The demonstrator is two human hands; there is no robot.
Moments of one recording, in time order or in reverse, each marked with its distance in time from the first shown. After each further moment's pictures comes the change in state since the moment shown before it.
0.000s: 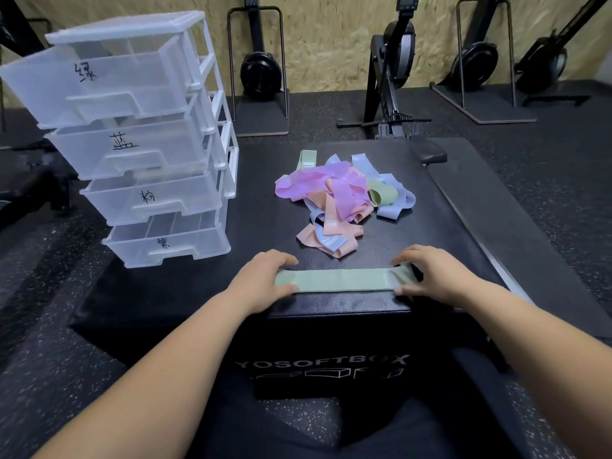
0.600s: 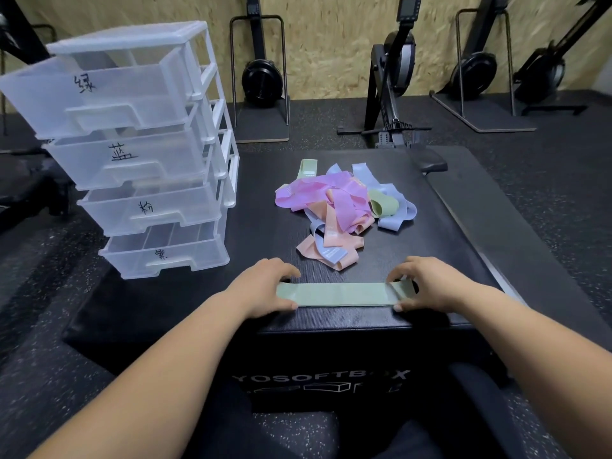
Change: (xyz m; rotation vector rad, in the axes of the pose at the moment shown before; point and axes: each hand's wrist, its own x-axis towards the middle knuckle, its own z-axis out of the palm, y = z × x) left_hand 0.019 0.004 -0.015 0.148 -0.127 0.052; right_hand 0.016 -0.015 -0.016 -0.095 -0.128 -0.016
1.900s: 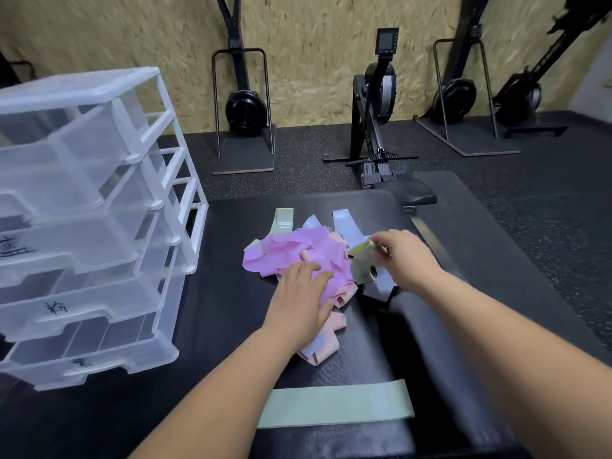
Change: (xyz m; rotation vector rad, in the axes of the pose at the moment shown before) left_hand 0.179 0.078 0.000 0.138 0.396 0.131; right_hand 0.163 0.051 -0.091 0.144 0.480 0.114
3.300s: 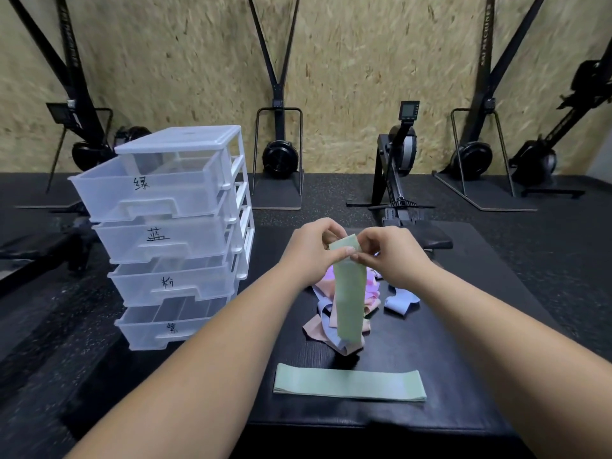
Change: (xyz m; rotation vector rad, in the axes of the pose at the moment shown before) left_hand -0.021 0.011 -0.187 -0.601 0.198 -0.174; right_hand -0.061 -0.166 -0.100 0.159 0.052 -0.240
